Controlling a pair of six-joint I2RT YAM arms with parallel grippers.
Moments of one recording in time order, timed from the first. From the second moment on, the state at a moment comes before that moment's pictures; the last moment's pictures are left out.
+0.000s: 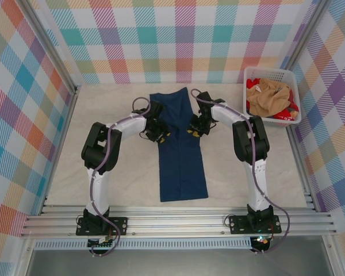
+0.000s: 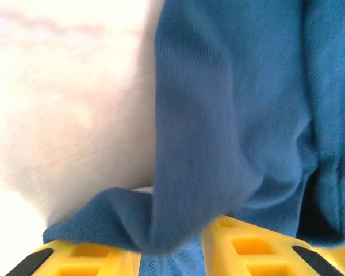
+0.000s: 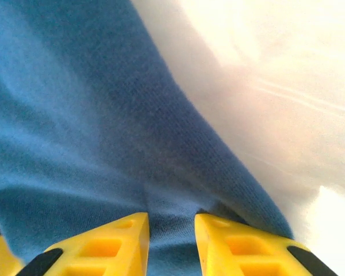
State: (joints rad) left arm -0.43 2.12 1.52 -0.57 0.24 -1.12; right arm 0.38 2.23 1.71 -0.81 -0.32 0.79
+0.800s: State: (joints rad) left arm -0.42 2.07 1.44 -0.56 0.31 -1.06; right arm 0.45 2.36 1.91 -0.87 -0.46 0.88
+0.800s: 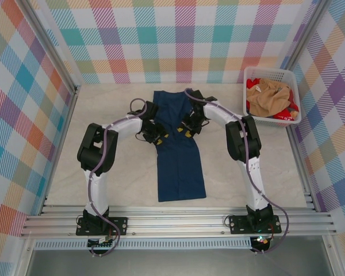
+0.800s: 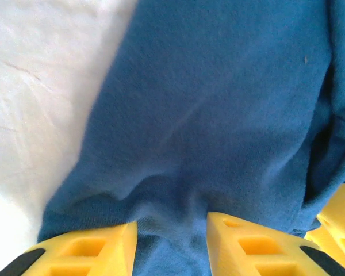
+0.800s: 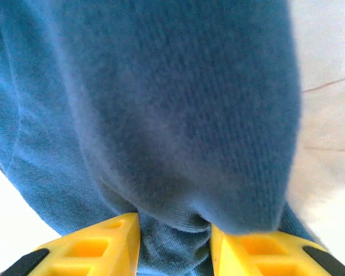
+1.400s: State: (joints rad) left arm -0.36 2.11 1.73 -0.63 0.17 -1.05; right arm 0.40 2.26 1.99 -0.72 -0.37 0.84
